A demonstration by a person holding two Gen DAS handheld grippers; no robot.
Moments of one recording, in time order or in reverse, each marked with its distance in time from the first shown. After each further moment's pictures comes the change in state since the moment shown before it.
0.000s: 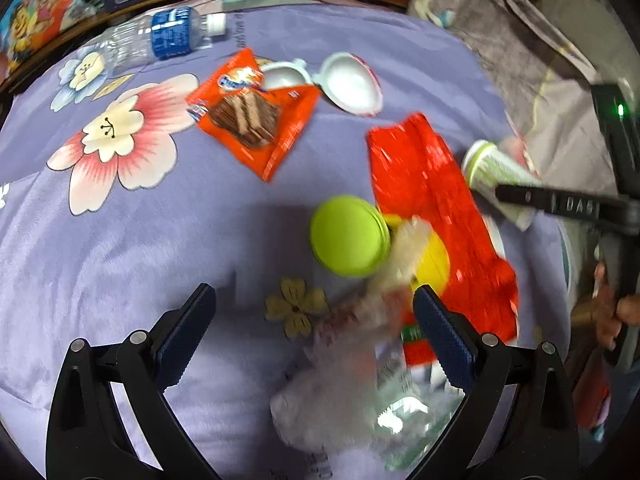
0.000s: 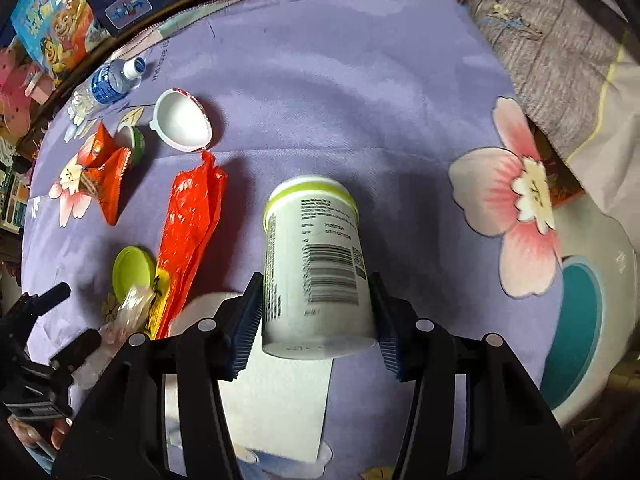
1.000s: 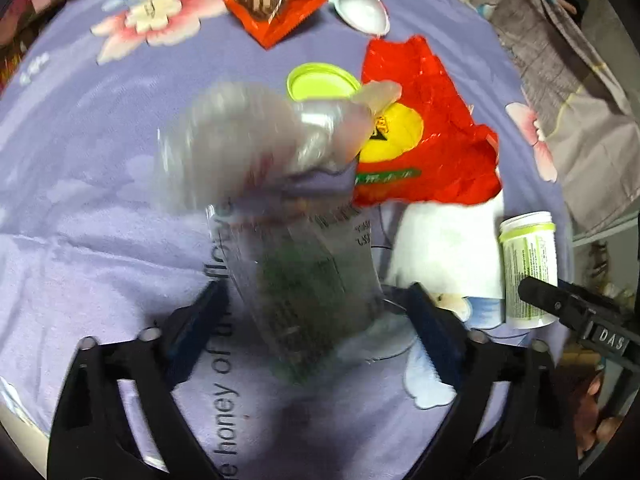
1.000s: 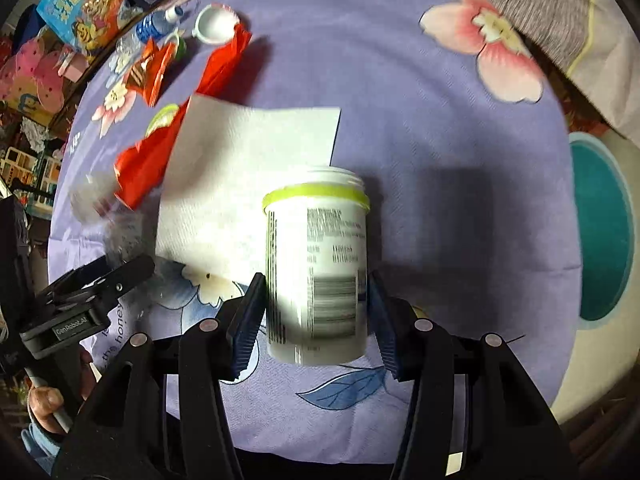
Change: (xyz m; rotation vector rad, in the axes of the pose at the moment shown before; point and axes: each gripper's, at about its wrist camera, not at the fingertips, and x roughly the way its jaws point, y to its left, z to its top) left arm 0.003 -0.041 -0.084 -0.221 0.047 0.068; right arm -0.009 -0.023 -0.127 0.010 0.088 0.146
